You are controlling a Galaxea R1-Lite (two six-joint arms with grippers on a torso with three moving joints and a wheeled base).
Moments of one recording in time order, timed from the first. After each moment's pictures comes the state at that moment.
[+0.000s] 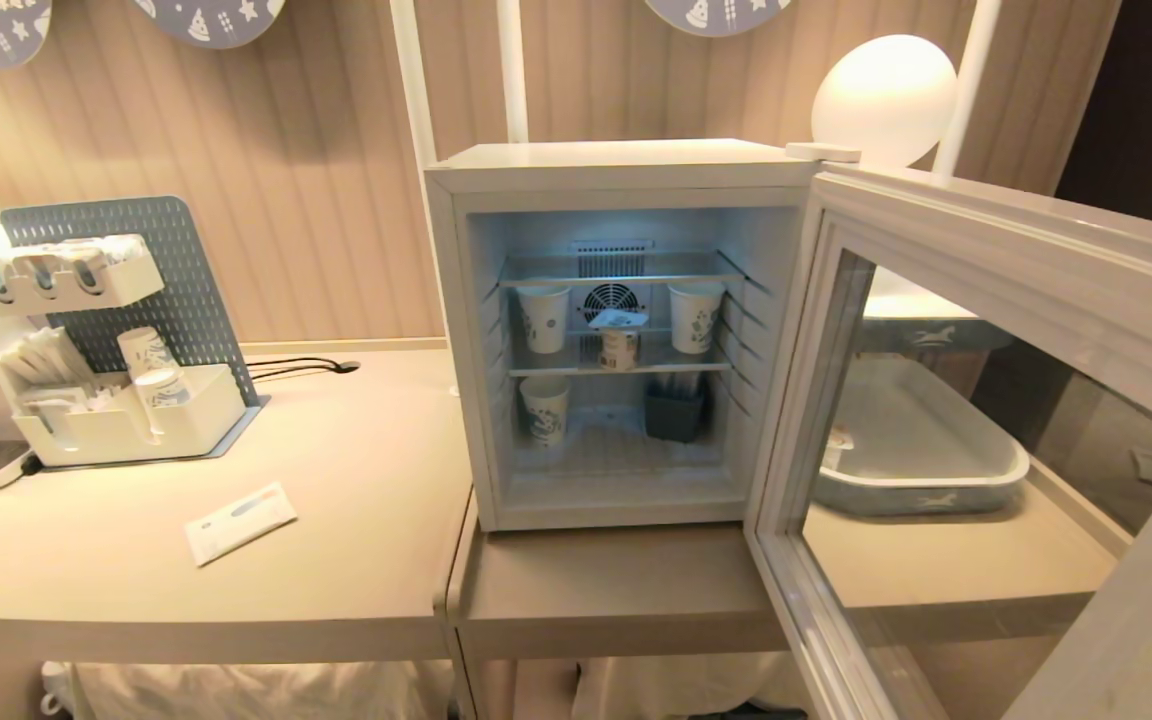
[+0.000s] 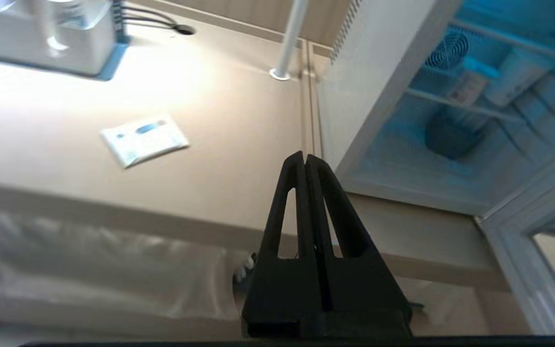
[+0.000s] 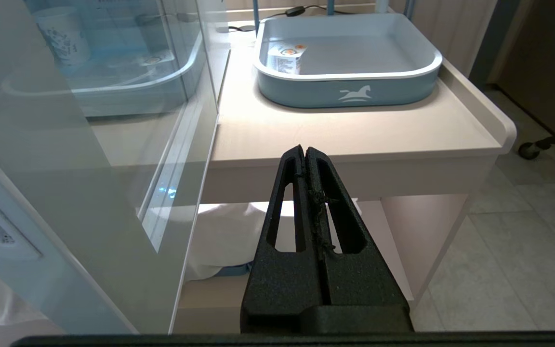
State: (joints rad) left arm -0.32 0.63 -0.70 0.21 0.35 -0.35; right arm 0.00 0.00 -0.03 0.08 0.01 -0.01
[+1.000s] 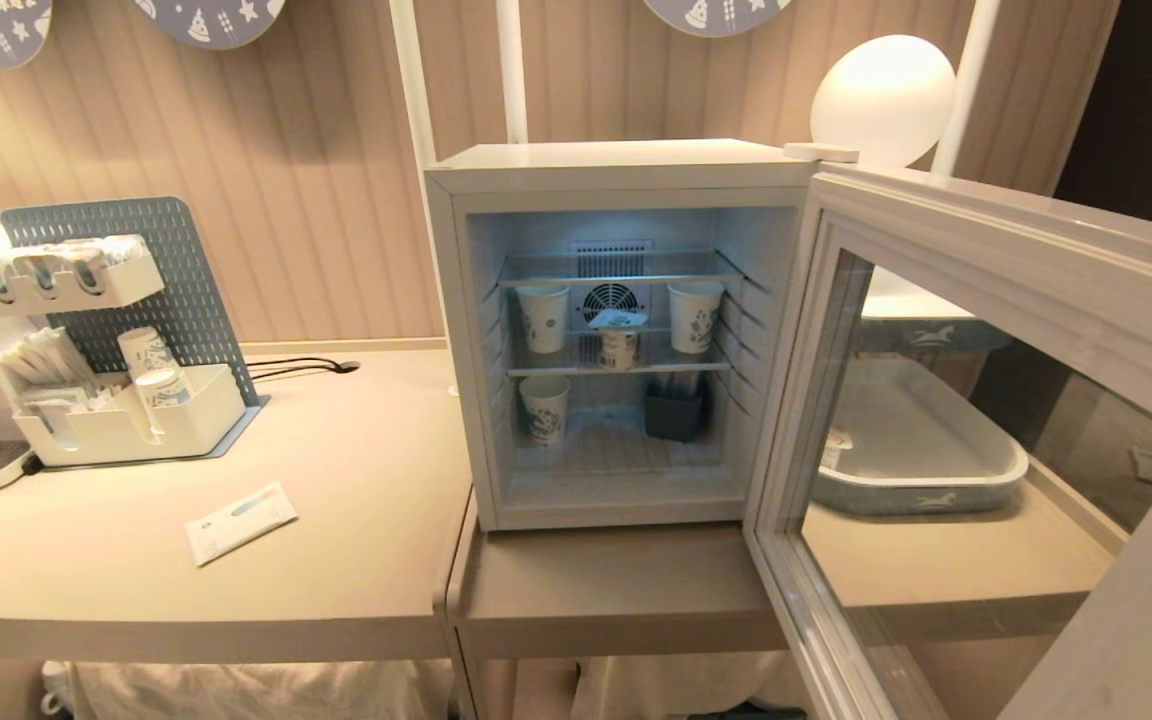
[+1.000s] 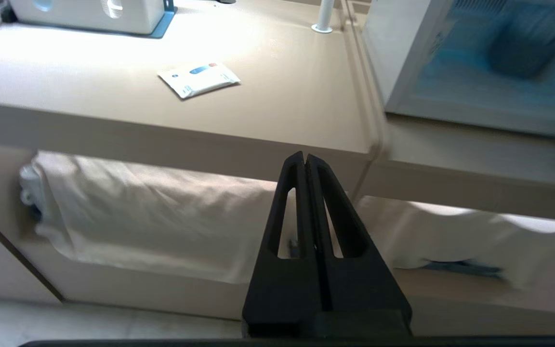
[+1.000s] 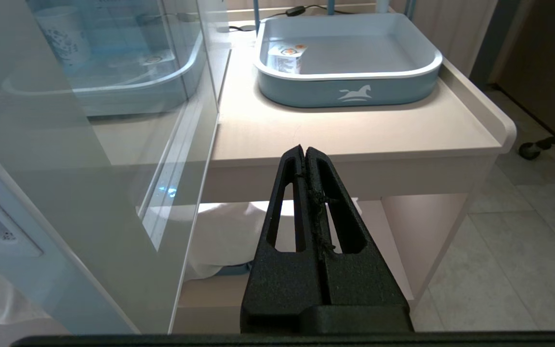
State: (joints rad) left arm 0.01 0.00 -0.29 0.40 0.07 -0.11; right arm 0.00 0.00 -0.03 0.08 0.01 -0.01
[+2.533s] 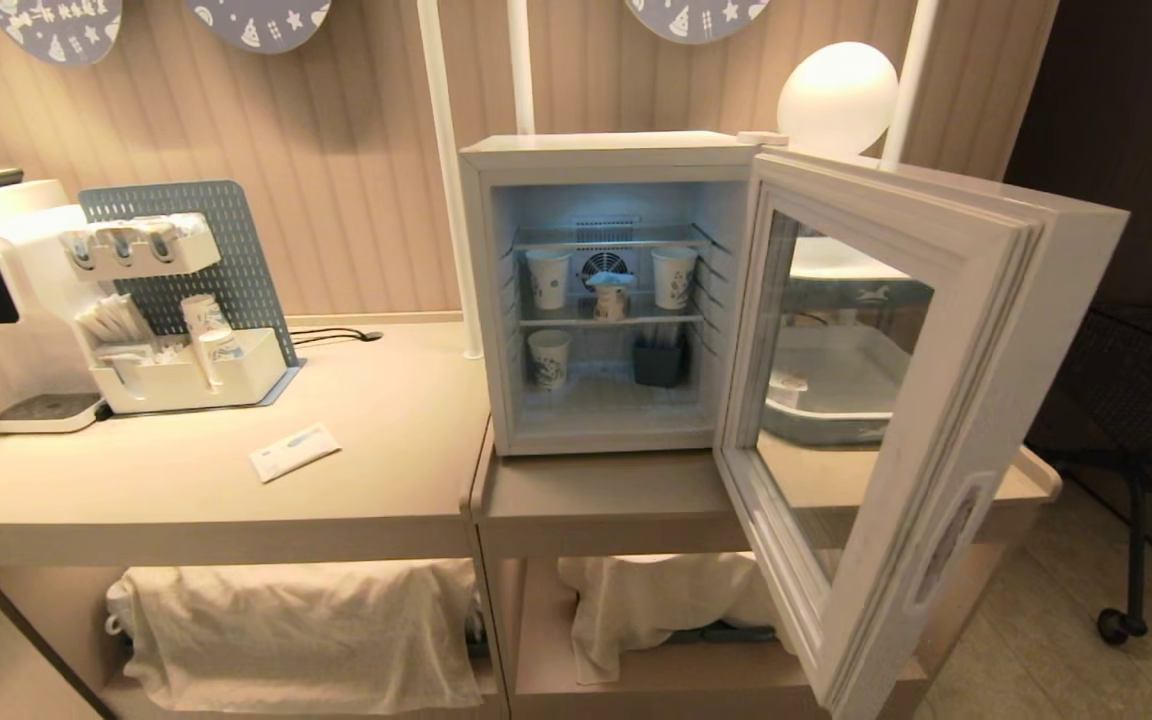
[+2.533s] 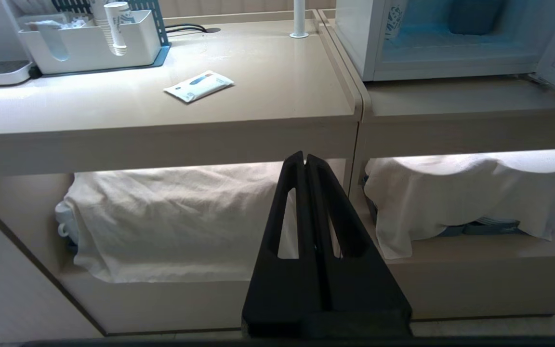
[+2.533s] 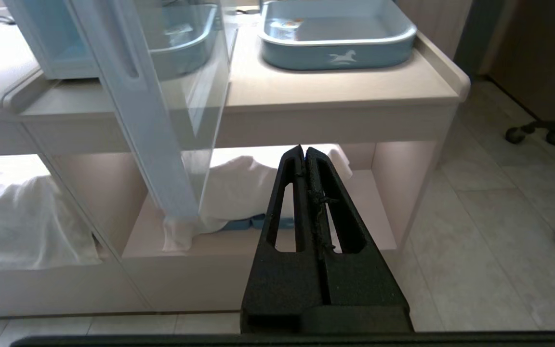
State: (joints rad) left arm 0.00 0.00 0.00 0.01 0.00 0.03; right arm 0.00 0.00 -0.03 0.08 0.01 -0.01
